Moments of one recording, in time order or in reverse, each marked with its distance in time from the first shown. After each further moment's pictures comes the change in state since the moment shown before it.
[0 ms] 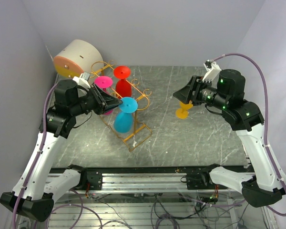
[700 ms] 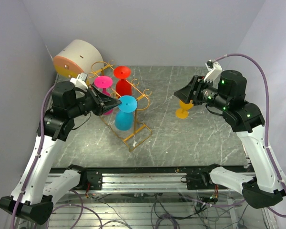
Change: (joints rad) left arm -0.001 -0.026 0.000 0.002 -0.018 -0.041; right arm 0.000 -0.016 -0.011 0.021 0.024 0.003
